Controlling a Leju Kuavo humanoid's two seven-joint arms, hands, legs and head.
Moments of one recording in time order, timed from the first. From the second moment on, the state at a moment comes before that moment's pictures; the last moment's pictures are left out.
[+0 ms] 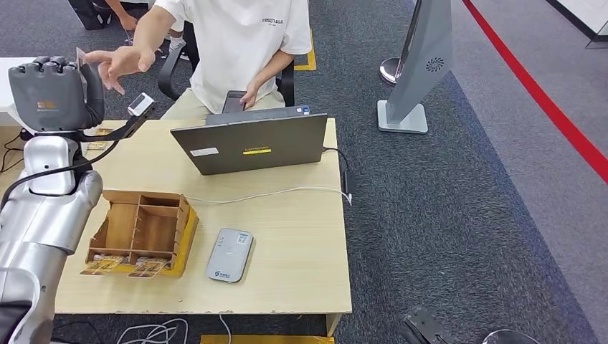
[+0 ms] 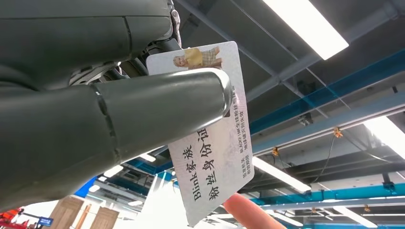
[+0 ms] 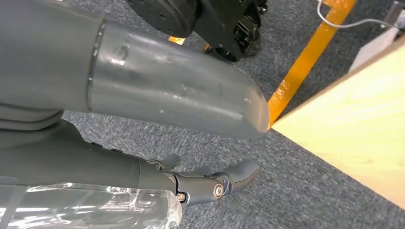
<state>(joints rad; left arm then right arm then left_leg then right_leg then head) -0.88 0.23 -0.32 -0.81 -1.57 0.70 0.18 0.28 -0.10 -0.10 -1.19 0.27 0.39 0.07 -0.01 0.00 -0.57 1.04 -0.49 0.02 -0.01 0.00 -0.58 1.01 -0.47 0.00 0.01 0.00</state>
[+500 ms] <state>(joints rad) -0.85 0.21 -0.24 -0.78 -1.57 0.70 0.06 0.28 -0.14 -0.02 -1.18 0.18 0.32 0.09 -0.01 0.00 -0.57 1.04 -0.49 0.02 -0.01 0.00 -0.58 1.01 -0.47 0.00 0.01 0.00</state>
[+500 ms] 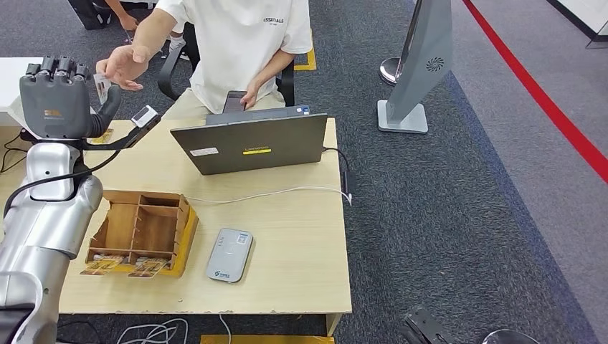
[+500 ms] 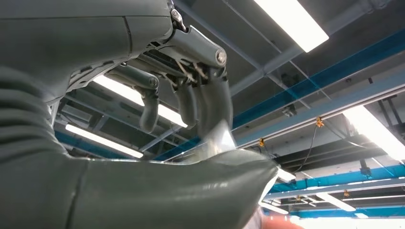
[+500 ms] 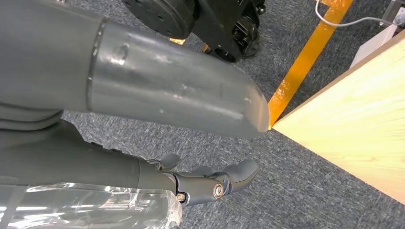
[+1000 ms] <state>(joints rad) -0.73 0.17 -0.19 -0.86 -1.51 0.70 -0.05 0.30 -0.17 0.03 -1.20 0.14 0.27 0.12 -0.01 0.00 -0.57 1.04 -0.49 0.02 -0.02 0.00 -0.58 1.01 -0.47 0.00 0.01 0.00</state>
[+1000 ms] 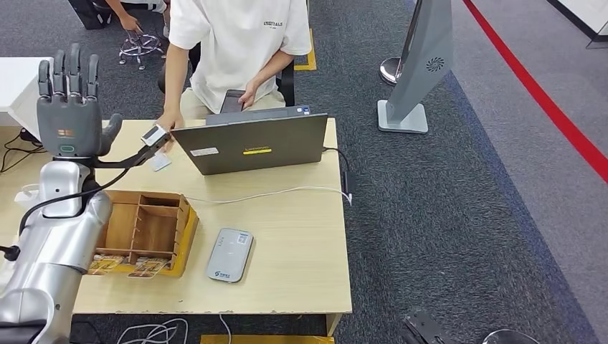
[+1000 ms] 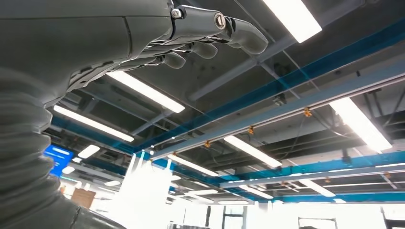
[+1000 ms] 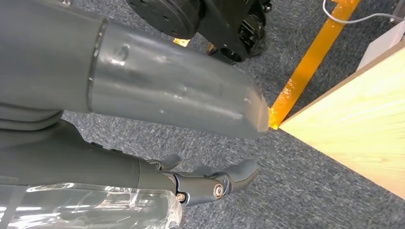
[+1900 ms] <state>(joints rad) 0.42 0.27 -0.31 -1.91 -1.57 0.70 -0.20 0.53 0.19 -0.49 -1.53 0.56 0.63 0.06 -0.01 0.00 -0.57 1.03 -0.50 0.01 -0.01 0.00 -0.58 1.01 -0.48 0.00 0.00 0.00</state>
